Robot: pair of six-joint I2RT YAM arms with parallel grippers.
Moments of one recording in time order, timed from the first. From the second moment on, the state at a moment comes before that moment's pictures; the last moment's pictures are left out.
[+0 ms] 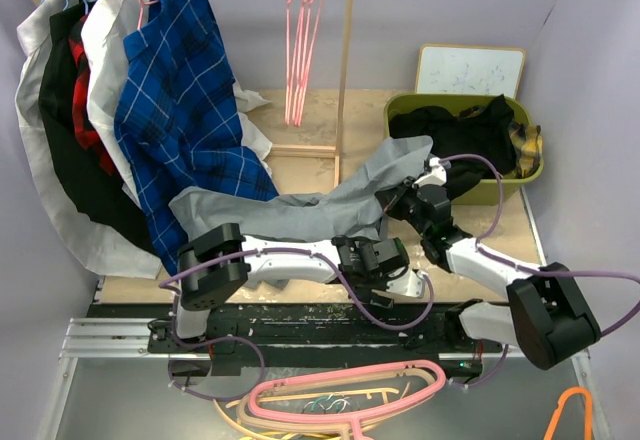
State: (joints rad) left arm -1.31 1.90 1.35 -0.48 -0.14 0.54; right arm 0.41 1.24 0.42 0.46 0.04 0.78
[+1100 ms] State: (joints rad) left arm -0.78 1.24 1.56 -0.94 0.11 0.56; right arm 0.40 0.95 0.61 0.20 -0.08 0.81
